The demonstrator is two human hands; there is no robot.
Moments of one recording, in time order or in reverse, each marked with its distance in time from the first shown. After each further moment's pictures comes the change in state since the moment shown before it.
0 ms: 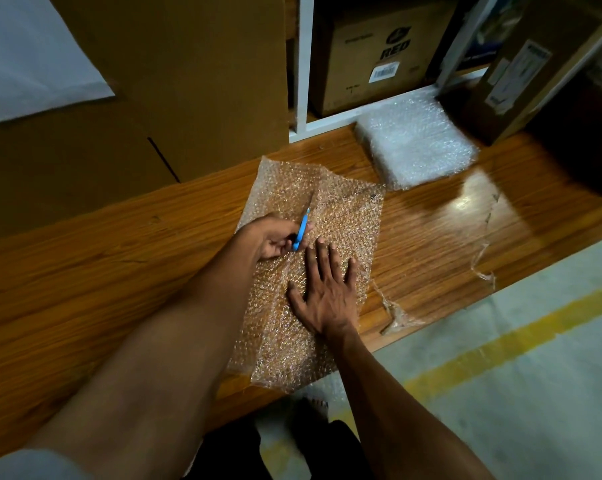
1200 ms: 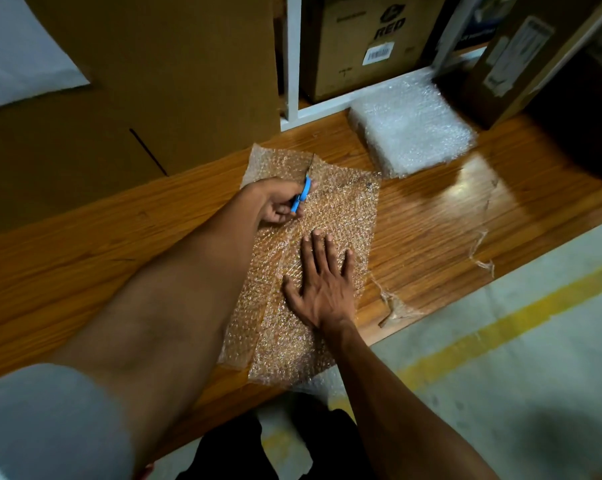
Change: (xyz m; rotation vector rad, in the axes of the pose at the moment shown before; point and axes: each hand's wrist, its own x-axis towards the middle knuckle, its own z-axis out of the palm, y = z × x) left_hand 0.032 0.052 -0.004 0.155 -0.030 -0.013; right_hand 0.003 0.001 0.004 -0.002 -0.001 0.004
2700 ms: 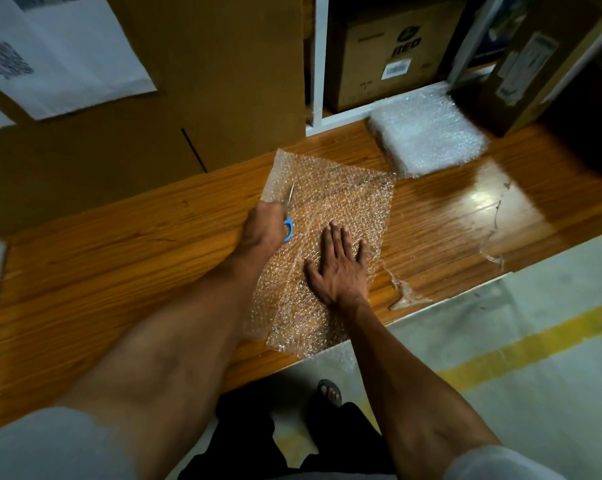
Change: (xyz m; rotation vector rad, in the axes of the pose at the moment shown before) left_hand -0.065 -0.101 0.009 0.964 0.843 0.370; right_hand -0.006 0.003 -0.003 0.037 -0.024 -0.015
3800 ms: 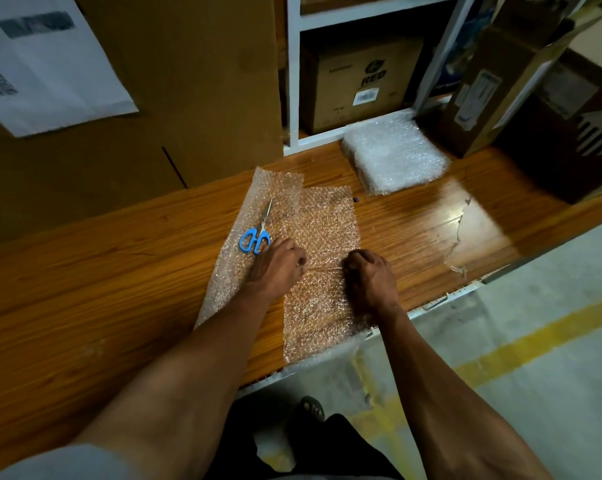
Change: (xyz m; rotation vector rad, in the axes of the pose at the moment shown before) left_hand -0.058 0.039 0.035 -0.061 -0.058 0.422; right_hand -0.015 0.119 -0.029 0.198 0.227 -0.074
